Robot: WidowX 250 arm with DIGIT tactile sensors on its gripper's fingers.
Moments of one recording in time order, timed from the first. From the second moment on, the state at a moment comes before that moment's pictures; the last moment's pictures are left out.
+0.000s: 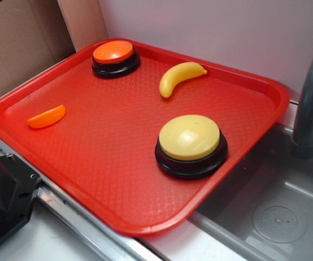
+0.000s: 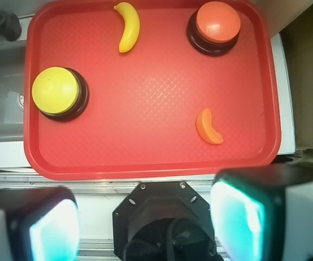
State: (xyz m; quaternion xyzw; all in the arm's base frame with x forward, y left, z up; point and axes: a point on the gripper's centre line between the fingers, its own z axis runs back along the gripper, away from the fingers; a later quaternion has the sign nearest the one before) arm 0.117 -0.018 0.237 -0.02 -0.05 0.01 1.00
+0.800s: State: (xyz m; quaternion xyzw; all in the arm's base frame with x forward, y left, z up) arm 0.105 0.027 0.161 0.06 0.00 -0.08 1.00
